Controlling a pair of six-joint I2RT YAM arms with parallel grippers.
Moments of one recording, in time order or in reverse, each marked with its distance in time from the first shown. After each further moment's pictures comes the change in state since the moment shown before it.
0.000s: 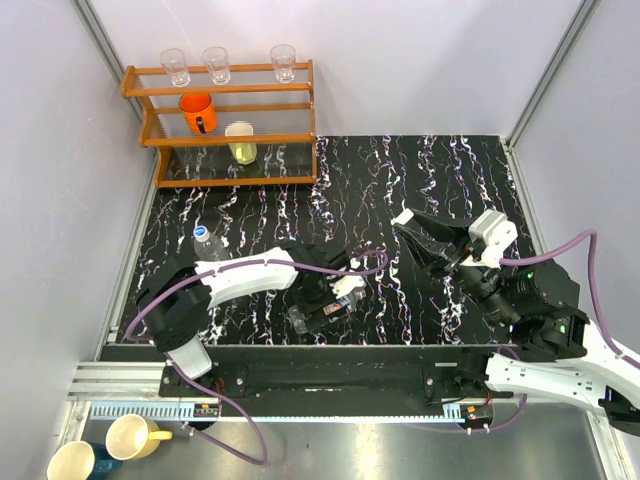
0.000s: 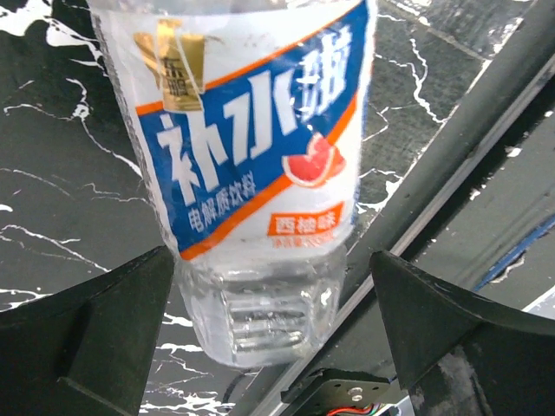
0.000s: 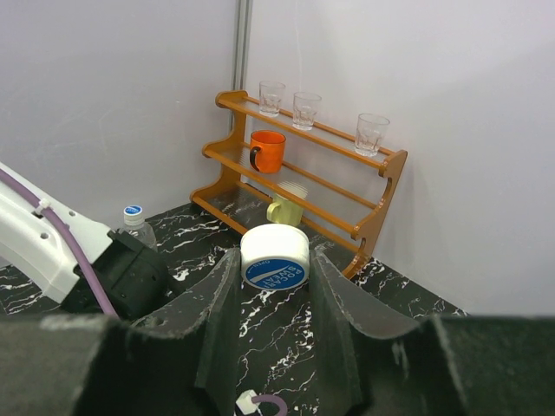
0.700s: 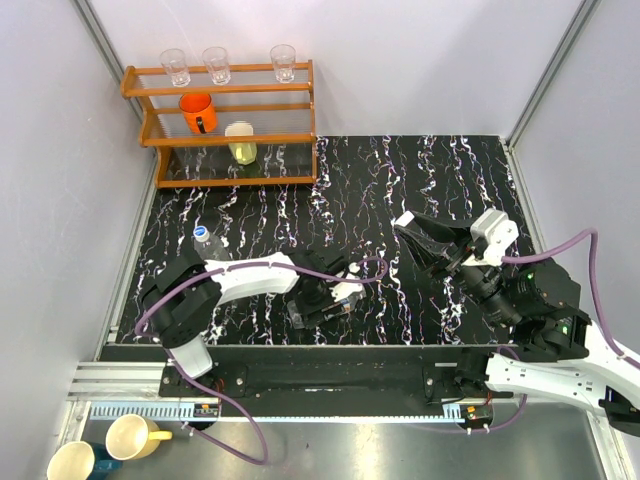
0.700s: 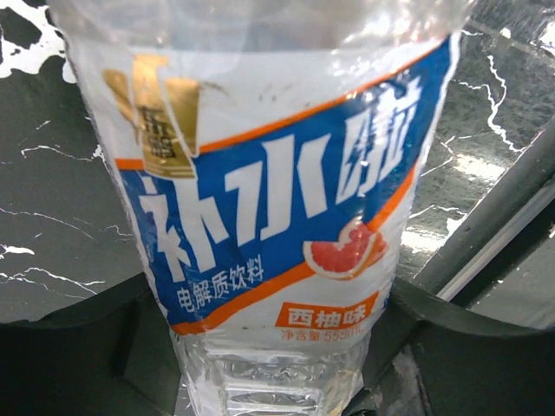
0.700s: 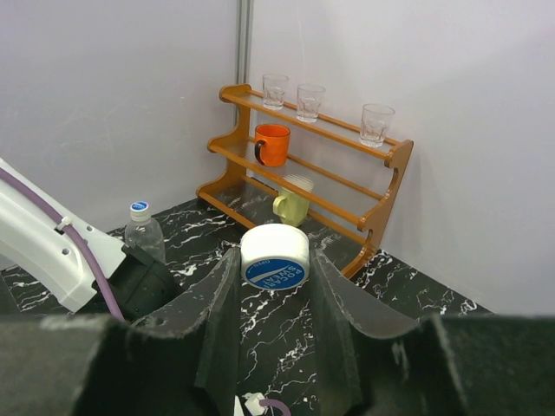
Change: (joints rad) left arm 0.011 0.050 -0.086 0.153 -0.044 0.079; right arm 0.000 -0.008 0.002 -0.025 0.005 0.034
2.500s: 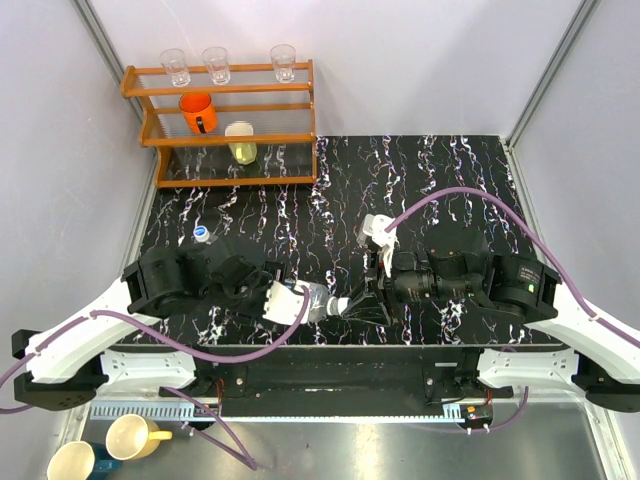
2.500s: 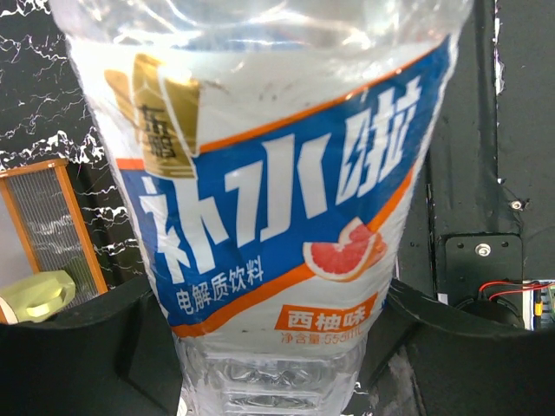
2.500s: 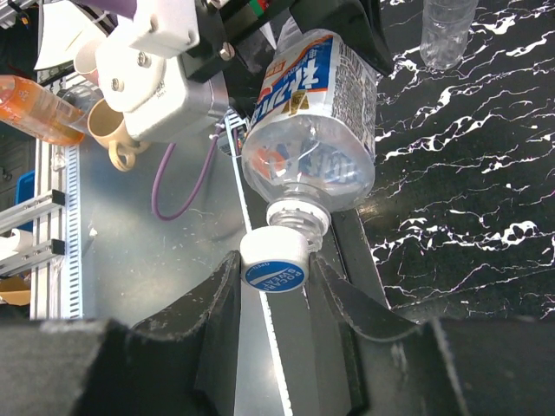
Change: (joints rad) left arm -0.168 -0.707 0.365 -0.598 -0.050 0.470; right arm 0.001 0.385 0.397 -0.711 -0.657 0.444
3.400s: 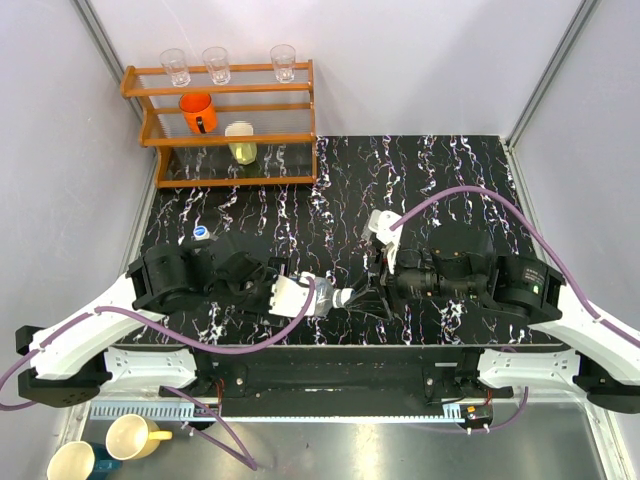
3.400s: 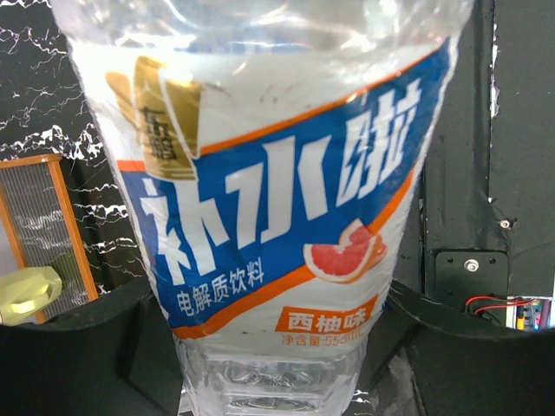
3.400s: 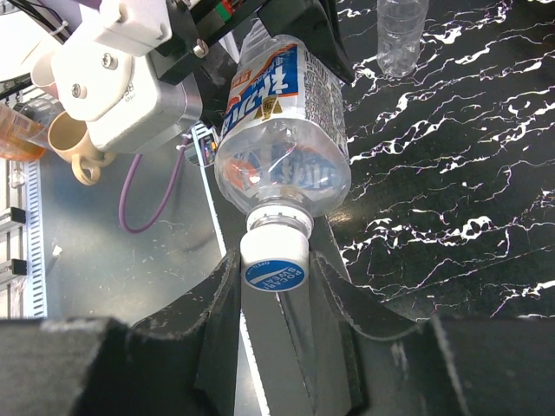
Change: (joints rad) left arm -0.008 0.043 0.040 0.008 -0.011 -0.065; right arm 0.000 -0.015 0.003 -0.003 0.091 -0.027
